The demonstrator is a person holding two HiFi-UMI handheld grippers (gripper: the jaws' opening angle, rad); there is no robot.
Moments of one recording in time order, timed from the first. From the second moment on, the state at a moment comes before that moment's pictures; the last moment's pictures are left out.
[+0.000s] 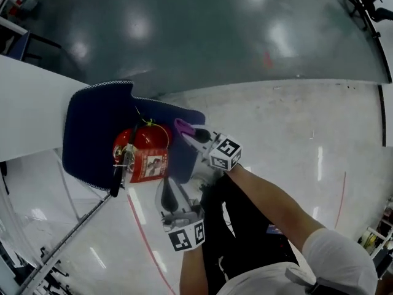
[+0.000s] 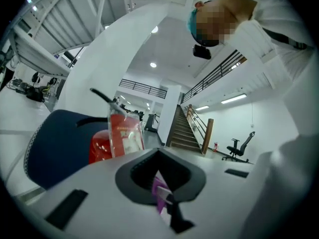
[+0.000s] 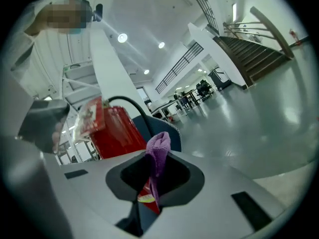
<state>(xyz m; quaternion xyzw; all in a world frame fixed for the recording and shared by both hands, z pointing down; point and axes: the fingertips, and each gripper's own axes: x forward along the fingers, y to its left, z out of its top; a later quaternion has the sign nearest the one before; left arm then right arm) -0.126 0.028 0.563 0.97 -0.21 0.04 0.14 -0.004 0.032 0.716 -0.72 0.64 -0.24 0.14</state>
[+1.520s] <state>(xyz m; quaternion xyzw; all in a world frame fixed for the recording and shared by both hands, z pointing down) -0.200 0.046 0.425 0.97 -0.22 -0.02 0.13 -0.047 -0.017 0.580 -0.64 0.70 -0.25 0.22</state>
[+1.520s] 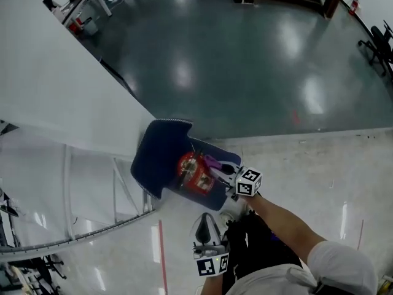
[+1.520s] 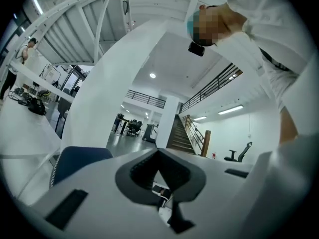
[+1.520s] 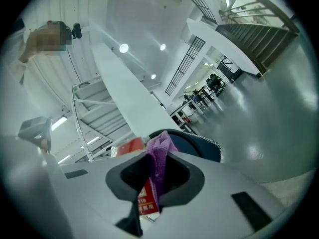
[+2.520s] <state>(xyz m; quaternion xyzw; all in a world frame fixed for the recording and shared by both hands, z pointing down) -0.230 0.054 0.321 0.96 -0.24 -0.04 0.11 -0.123 0.090 0.341 -0.65 0.73 -0.16 0.12</state>
